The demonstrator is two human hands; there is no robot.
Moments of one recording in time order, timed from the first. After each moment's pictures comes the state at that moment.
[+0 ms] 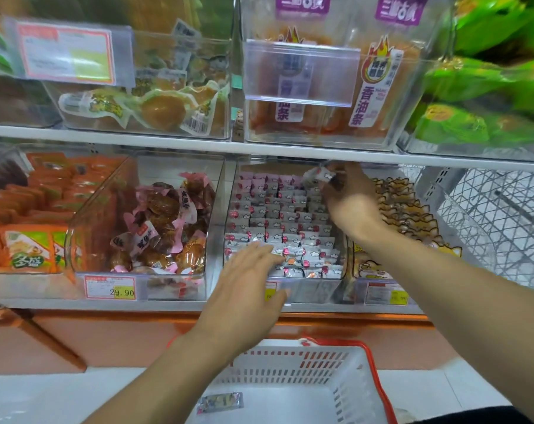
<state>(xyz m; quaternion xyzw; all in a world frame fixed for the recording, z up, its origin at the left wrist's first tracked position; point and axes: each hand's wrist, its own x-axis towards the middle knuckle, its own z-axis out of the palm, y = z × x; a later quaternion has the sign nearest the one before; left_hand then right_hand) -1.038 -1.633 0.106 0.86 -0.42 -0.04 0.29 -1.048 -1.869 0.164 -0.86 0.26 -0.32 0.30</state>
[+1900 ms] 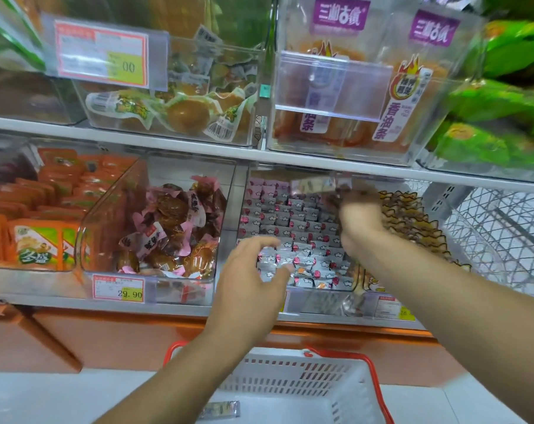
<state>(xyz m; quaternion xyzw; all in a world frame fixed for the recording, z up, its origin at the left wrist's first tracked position) -1.037 -1.630 0.129 0.79 -0.28 -0.07 0.54 -1.042 -1.821 0.187 -0.55 0.38 -0.35 0.65</state>
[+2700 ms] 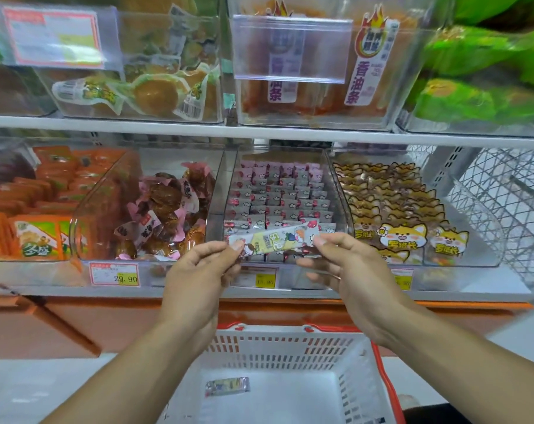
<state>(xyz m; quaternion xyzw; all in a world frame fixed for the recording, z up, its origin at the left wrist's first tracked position) -1.035 -1.606 0.121 0.56 0.05 -0.24 0.79 -1.147 -1.777 0.140 -0.54 0.30 -0.17 0.77</state>
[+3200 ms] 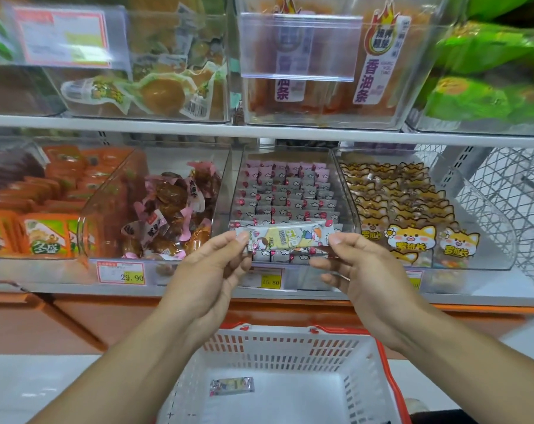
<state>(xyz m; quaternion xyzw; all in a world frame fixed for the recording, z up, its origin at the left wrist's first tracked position) -1.029 -1.608 0.129 0.46 0.06 -0.31 0.83 -1.151 -1.780 0.140 -0.52 0.29 -0.17 0.78</state>
